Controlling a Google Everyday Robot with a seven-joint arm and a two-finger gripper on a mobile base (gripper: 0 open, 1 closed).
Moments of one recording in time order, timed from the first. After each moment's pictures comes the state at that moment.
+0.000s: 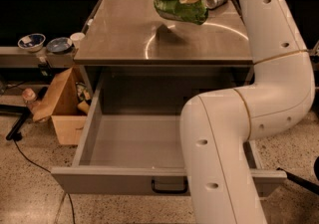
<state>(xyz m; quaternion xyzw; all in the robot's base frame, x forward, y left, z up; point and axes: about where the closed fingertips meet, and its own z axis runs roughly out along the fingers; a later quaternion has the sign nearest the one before) 0.812 -0.097 0.964 -0.75 0.56 -0.13 0.33</state>
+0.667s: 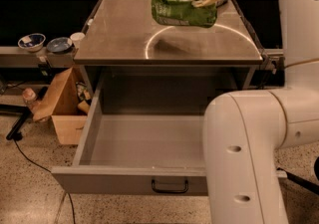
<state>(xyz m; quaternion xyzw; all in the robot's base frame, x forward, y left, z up) 0.752 -0.124 0.977 -0.82 0.45 -0.07 0.35</state>
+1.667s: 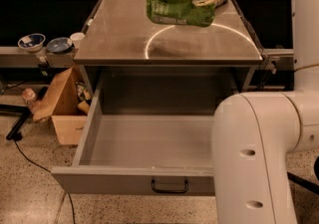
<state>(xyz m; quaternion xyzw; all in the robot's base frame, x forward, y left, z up) 0.736 -0.124 0.987 -0.83 0.39 -0.05 0.40</state>
